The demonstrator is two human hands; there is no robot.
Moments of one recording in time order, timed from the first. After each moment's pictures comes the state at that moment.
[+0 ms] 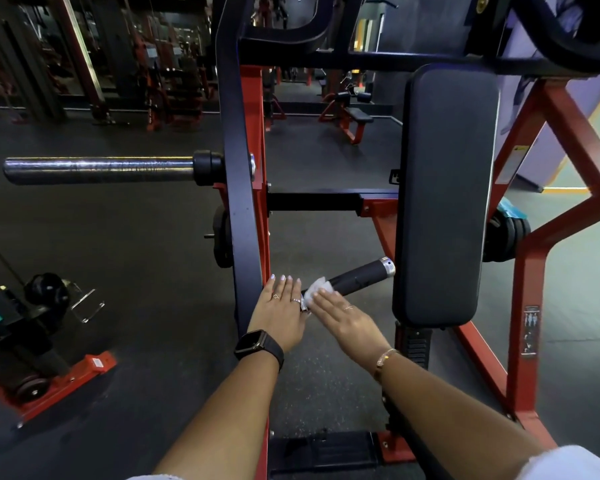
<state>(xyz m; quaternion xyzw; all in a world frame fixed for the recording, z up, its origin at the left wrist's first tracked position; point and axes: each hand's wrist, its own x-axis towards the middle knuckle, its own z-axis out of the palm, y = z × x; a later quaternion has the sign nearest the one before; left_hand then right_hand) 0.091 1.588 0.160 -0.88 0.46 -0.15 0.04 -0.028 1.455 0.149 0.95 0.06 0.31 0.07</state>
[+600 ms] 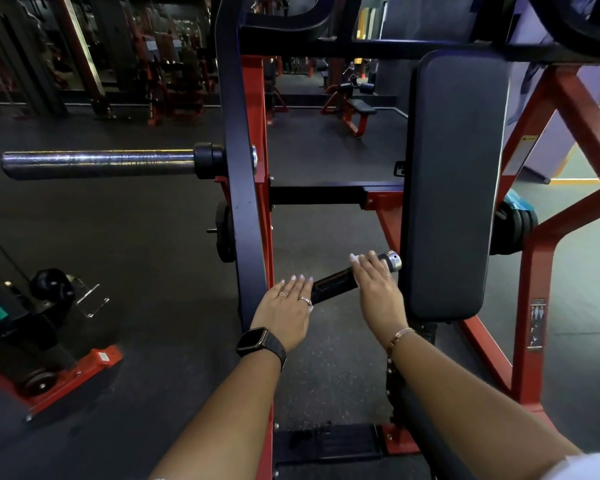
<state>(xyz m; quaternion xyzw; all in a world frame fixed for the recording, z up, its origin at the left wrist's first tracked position) 0.095 1.591 0.151 -0.85 0.50 -0.15 -0.02 -0.016 1.427 0.170 0.93 -0.20 0.31 -0.02</state>
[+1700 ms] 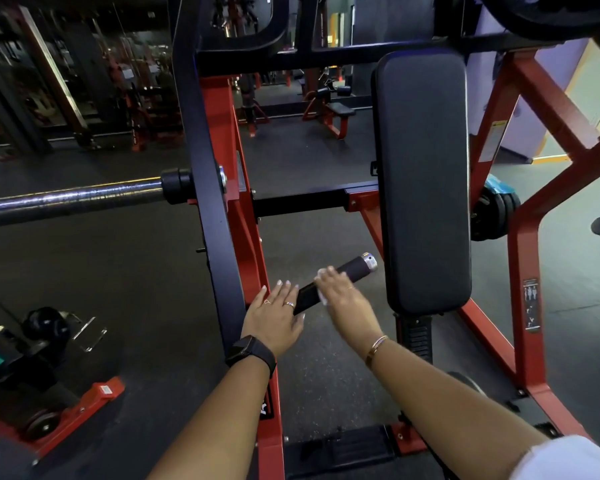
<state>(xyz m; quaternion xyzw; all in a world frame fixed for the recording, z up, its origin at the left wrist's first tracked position) 0.091 1.576 0.163 -0.87 0.48 -0.13 -0.01 -0.018 1.436 0.162 0.93 -0.12 0.35 -0.05</state>
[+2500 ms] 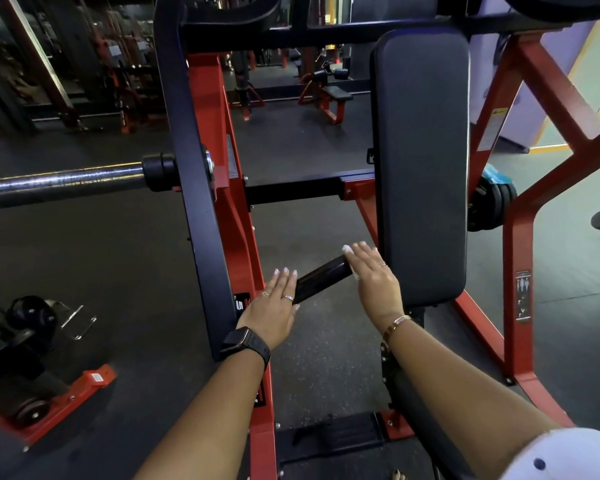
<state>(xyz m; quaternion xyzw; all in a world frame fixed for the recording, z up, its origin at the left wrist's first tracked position) 0.102 1.554 0.147 -0.85 0.52 -0.08 -0.03 -0.033 1.375 0.164 0.89 -0.19 0.42 -0.03</state>
